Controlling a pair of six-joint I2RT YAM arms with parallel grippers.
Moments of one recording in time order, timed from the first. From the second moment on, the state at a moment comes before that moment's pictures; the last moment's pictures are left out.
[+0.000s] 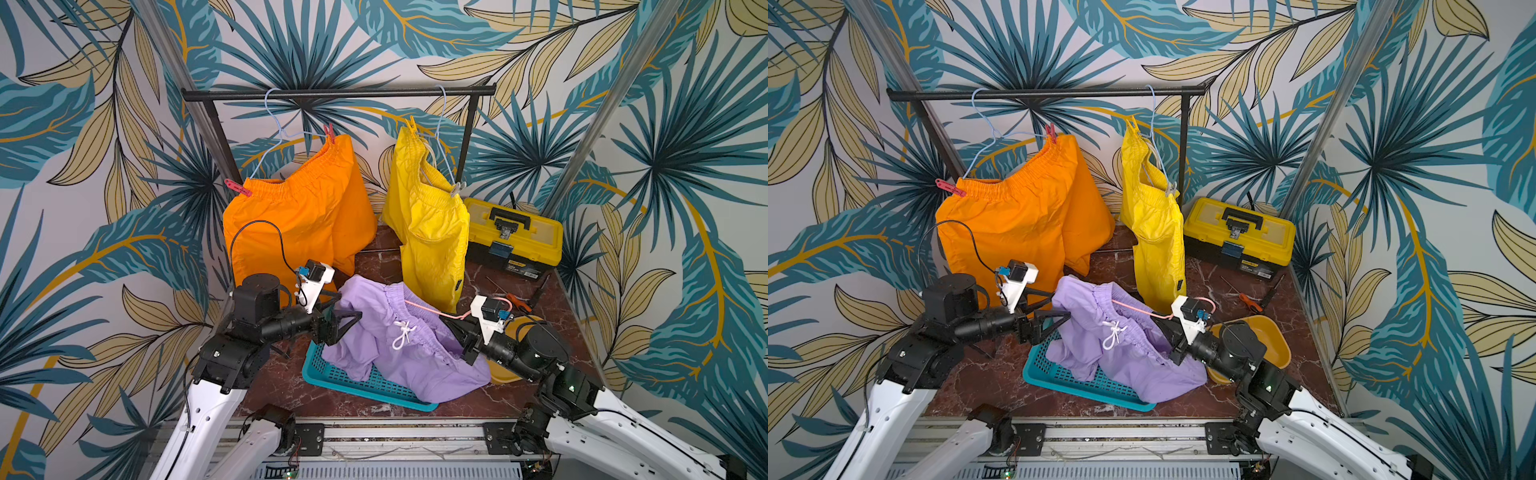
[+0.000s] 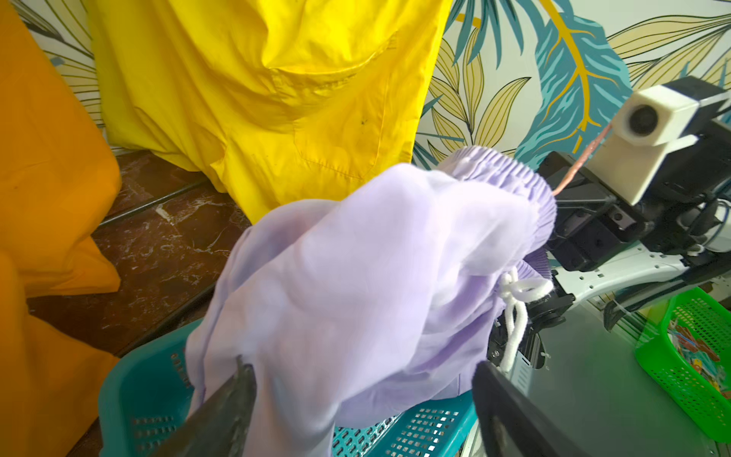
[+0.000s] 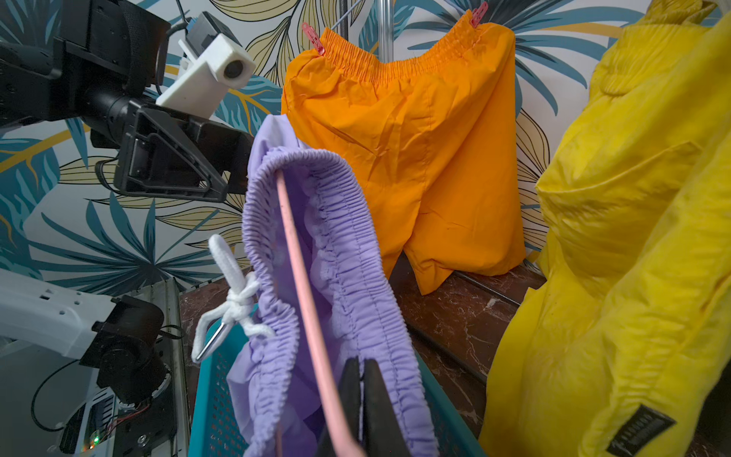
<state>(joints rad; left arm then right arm) -0.27 0.78 1.05 -0.71 0.71 -0.08 0.85 0.60 0.61 -0.02 -0.06 0.04</state>
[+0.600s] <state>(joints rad) -0.27 0.83 1.05 -0.69 0.72 -0.06 0.85 0.59 0.62 -0.03 -0.11 0.05</state>
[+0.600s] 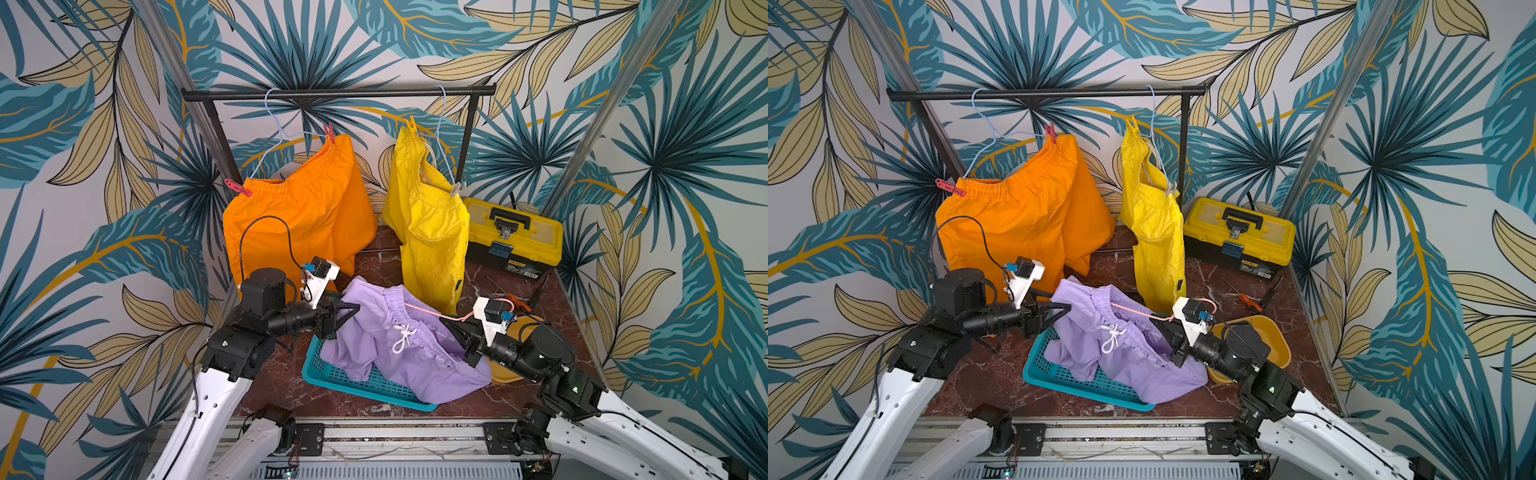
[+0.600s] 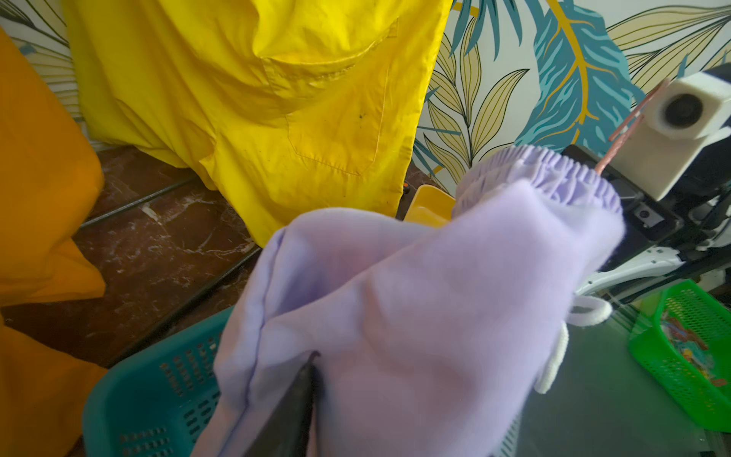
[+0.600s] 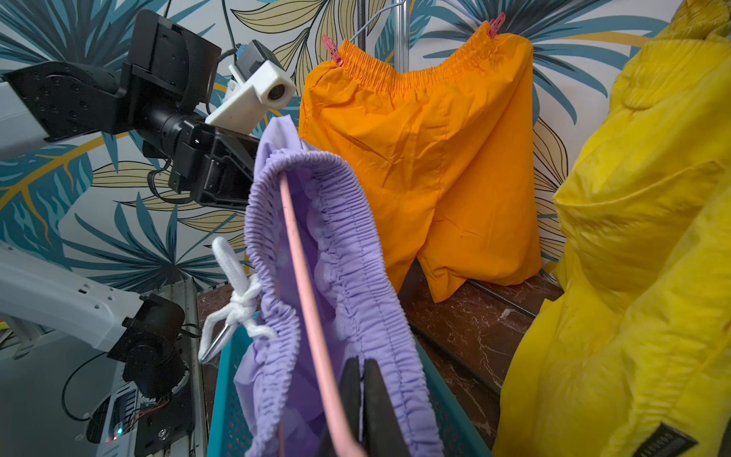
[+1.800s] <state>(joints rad) -0.29 0.94 1.22 -0.70 0.00 -0.19 0.86 0.32 0.50 -0.07 0.39 0.10</state>
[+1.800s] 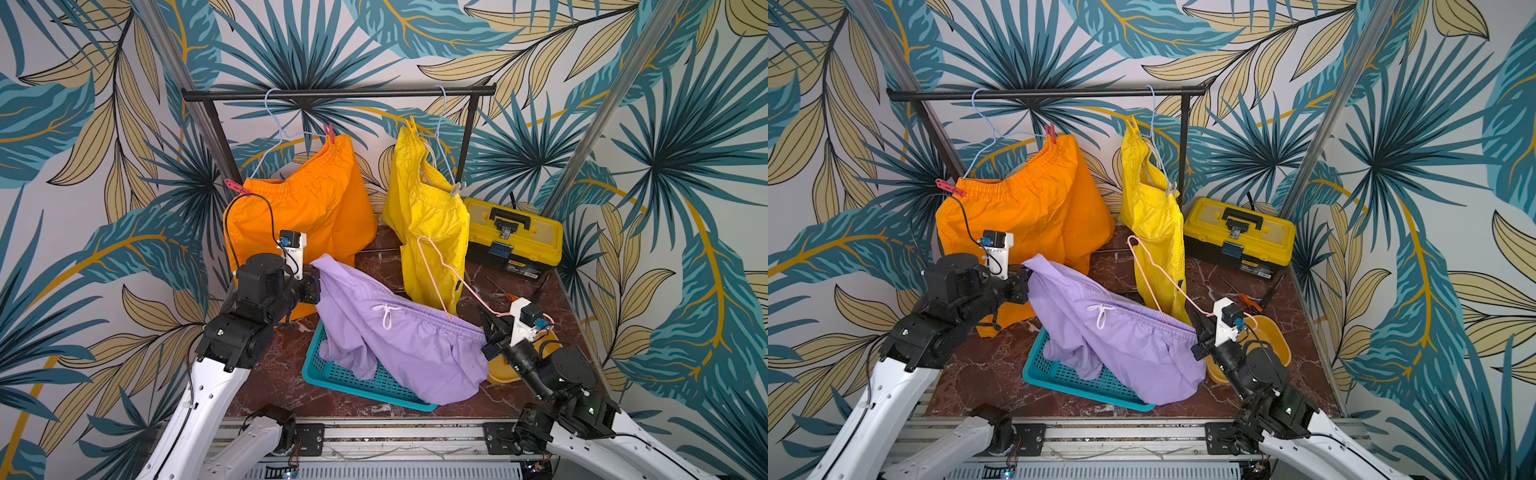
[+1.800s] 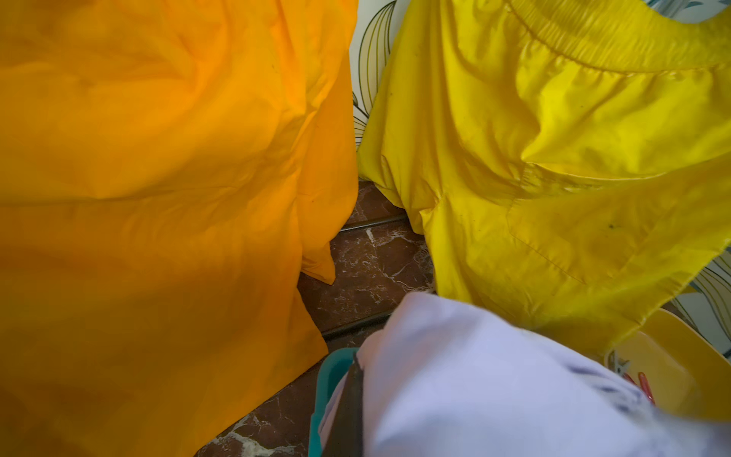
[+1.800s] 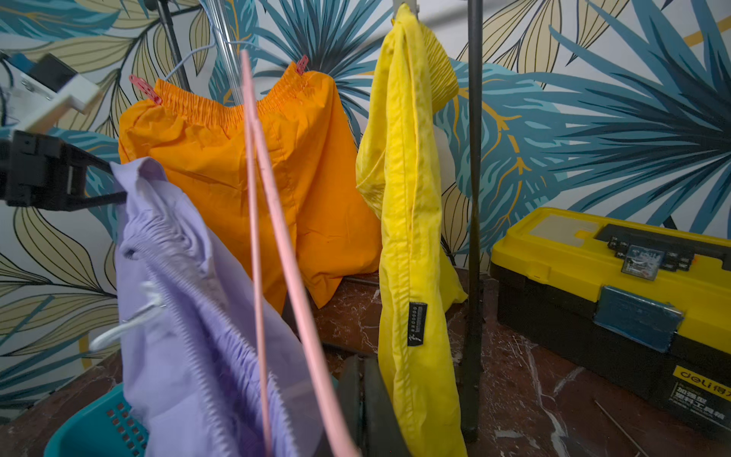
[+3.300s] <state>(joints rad) -0.42 0.75 0.78 -0.69 0.11 -0.40 0.85 0.95 0.77 0.63 0.13 0.18</state>
